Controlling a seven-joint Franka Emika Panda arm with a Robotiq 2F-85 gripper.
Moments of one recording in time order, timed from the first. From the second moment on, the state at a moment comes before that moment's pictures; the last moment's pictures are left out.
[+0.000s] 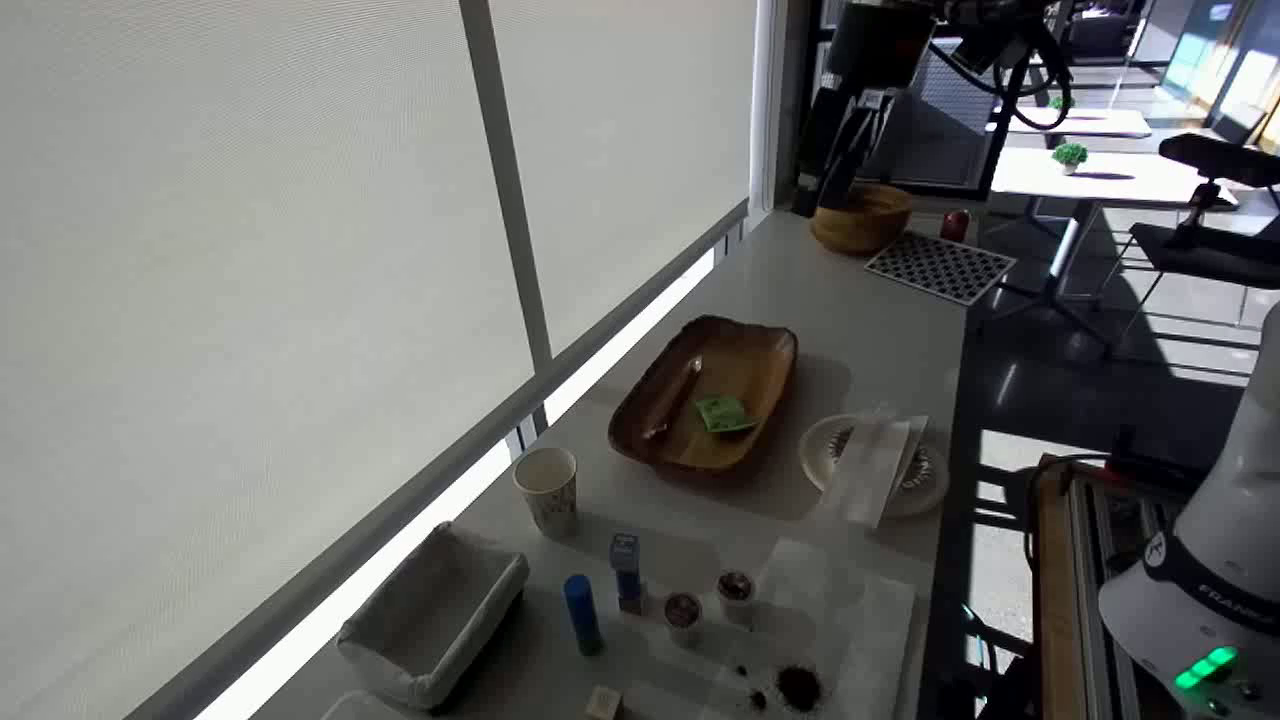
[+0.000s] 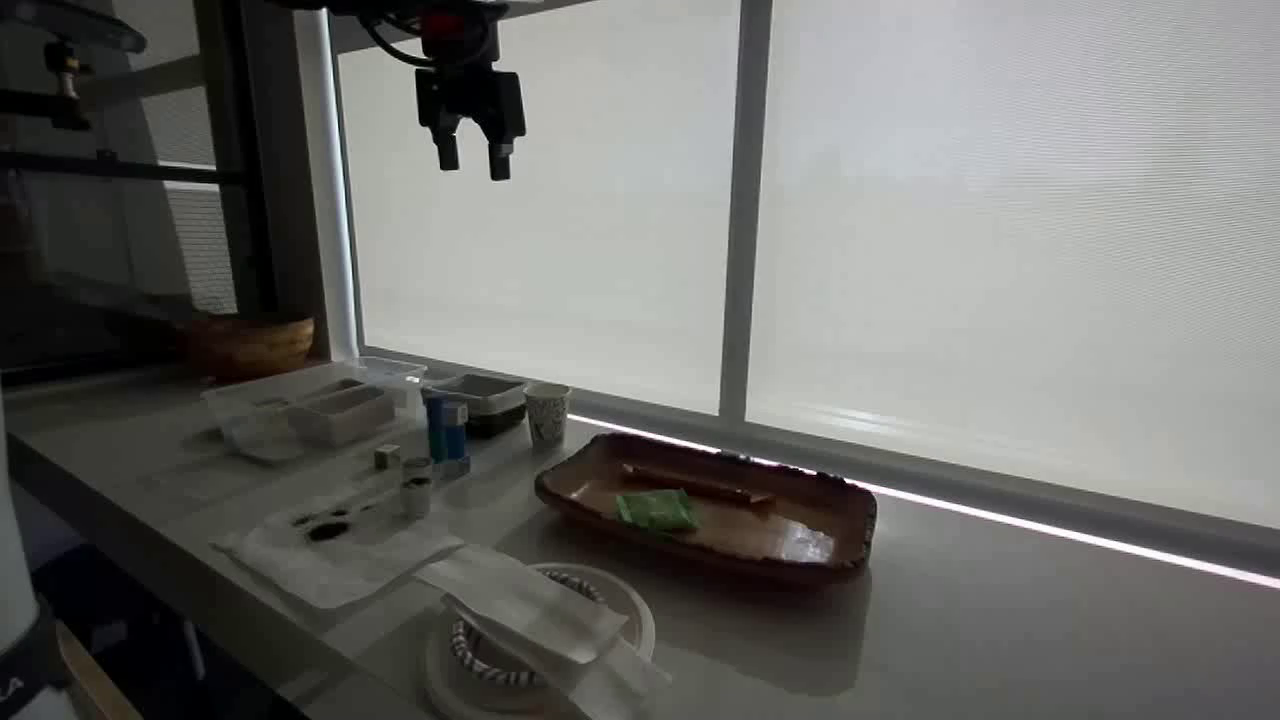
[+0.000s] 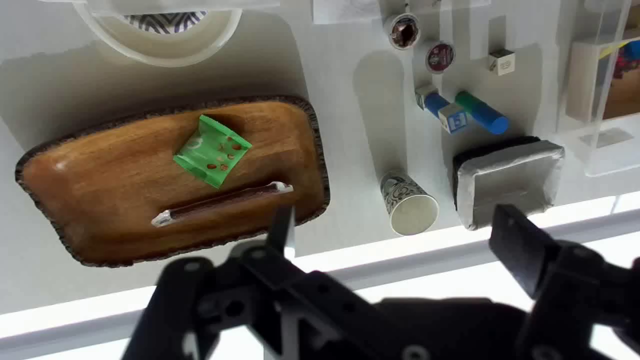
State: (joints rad) arm 0.00 -0.59 -0.01 -2.28 0.12 1.91 0.06
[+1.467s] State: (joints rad) arm 0.18 -0.22 0.06 -2.34 0.21 2.42 -0.18
